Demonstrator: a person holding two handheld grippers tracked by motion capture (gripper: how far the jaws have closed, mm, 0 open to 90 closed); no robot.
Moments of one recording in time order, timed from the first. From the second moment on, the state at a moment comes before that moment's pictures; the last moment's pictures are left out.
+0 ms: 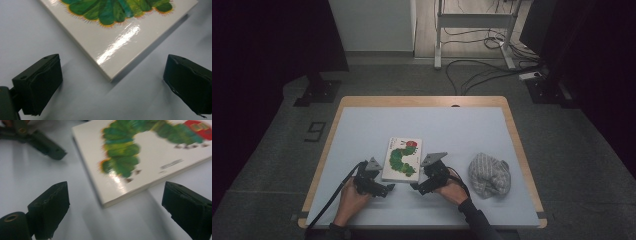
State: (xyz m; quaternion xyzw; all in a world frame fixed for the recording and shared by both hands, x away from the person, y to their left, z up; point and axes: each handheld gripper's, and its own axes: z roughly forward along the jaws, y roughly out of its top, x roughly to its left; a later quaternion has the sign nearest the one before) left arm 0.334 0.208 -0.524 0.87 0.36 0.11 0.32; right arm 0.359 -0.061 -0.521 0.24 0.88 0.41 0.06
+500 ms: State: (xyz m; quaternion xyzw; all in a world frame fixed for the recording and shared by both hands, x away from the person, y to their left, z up) left arm 0.339 0.216 -0.529 0.85 0.39 0.14 0.32; right arm 0.417 -0.052 -0.519 0.27 0.87 0.40 0.09
